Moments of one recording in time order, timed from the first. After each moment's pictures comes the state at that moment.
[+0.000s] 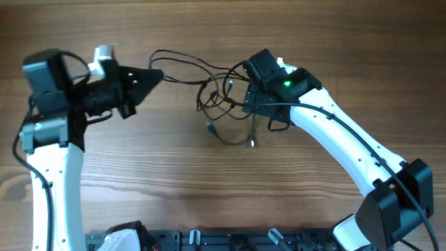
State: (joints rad) left arm 0.22 1.25 1.18 -0.61 1.20 -1.12; right arm 0.56 1.70 1.41 -1.04 0.22 0.80
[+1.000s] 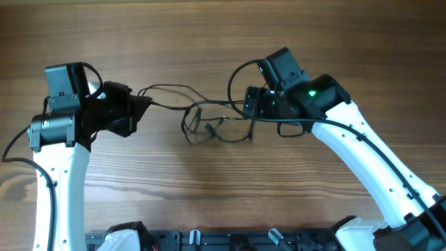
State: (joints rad) left arm 0.15 1.25 1.18 -0.95 0.56 -1.23; right arm 0.55 1.54 1.41 -1.00 -0.01 0.62
